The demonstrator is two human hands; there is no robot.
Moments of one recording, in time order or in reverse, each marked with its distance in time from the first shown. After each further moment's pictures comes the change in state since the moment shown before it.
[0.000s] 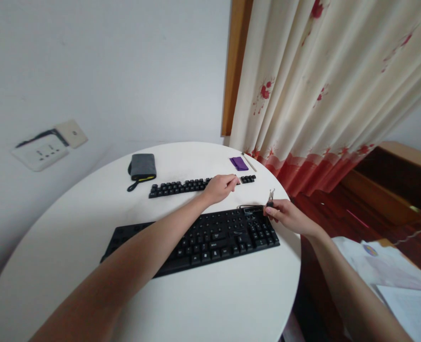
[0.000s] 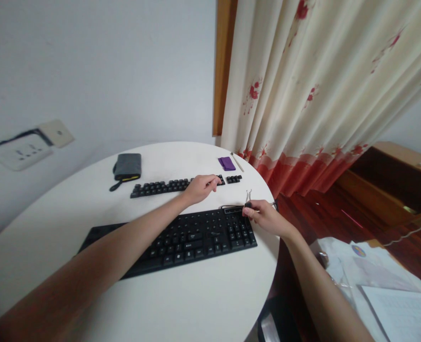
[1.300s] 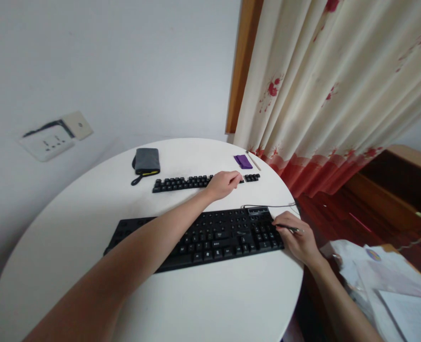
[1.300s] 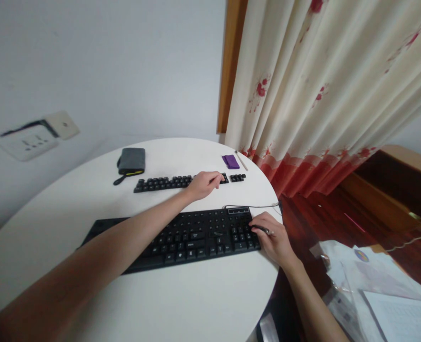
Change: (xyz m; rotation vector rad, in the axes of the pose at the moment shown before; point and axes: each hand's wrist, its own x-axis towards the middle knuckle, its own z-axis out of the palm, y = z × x) left_hand 0.001 -0.010 0.003 0.017 0.021 -0.028; right_hand -0.050 0.025 0.037 -0.125 0.384 -0.332
